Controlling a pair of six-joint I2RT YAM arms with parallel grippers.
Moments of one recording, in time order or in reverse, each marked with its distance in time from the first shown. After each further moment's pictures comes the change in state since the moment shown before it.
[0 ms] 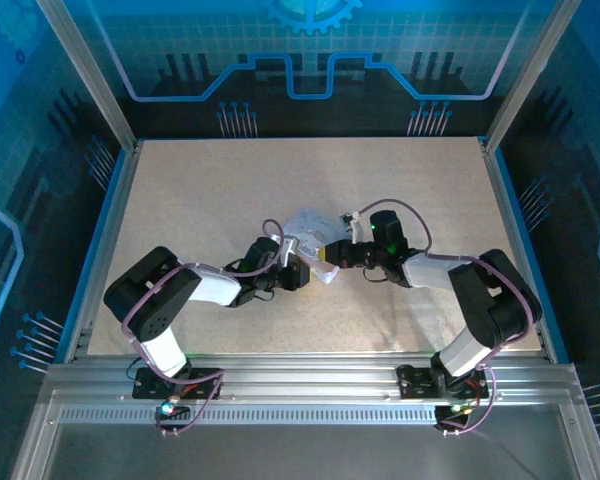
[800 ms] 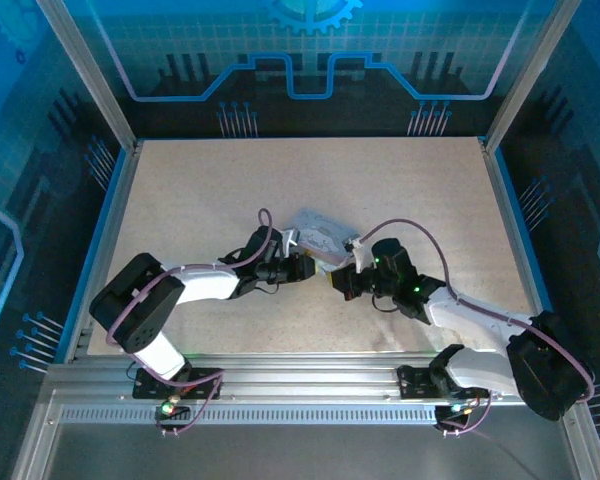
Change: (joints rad) left arm 0.000 -0.096 0.097 -0.192 0.120 -0.245; right arm 0.201 -0.432 -0.177 -0.268 0.364 -0.211
